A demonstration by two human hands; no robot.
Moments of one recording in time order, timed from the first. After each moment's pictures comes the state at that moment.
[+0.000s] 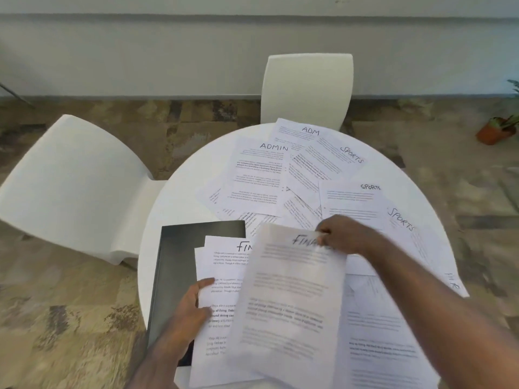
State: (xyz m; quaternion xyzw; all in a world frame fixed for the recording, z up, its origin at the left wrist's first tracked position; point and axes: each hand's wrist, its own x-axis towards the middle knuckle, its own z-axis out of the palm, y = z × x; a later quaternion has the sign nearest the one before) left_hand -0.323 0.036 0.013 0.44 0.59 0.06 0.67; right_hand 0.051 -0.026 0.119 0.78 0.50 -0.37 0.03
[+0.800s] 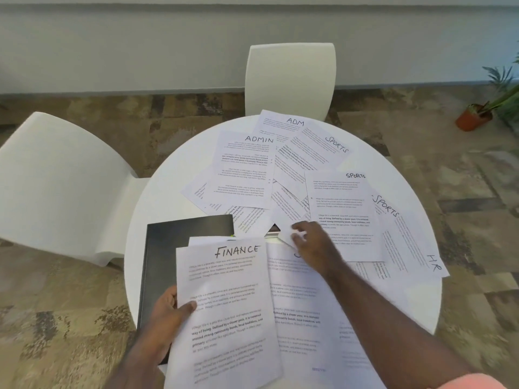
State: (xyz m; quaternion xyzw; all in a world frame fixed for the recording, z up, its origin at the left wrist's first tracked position) left_hand -0.344 0.037 0.021 0.41 0.56 0.11 0.71; right_hand 0.000 -0.057 0.032 0.86 0.32 -0.30 -0.26
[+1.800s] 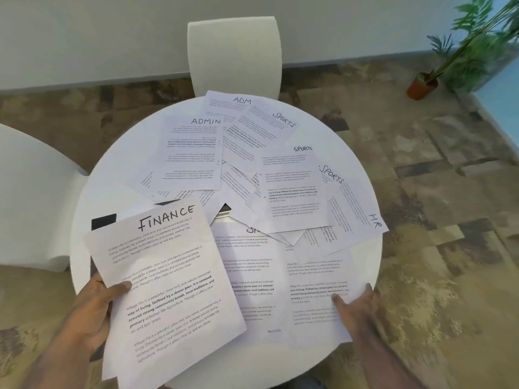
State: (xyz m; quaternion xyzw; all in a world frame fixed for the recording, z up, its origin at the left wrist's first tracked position) left_hand -0.340 0.043 0.056 0.34 0.56 0.17 0.74; right_hand -0.004 -0.336 -0.034 0.93 -0.11 -0.27 -0.21
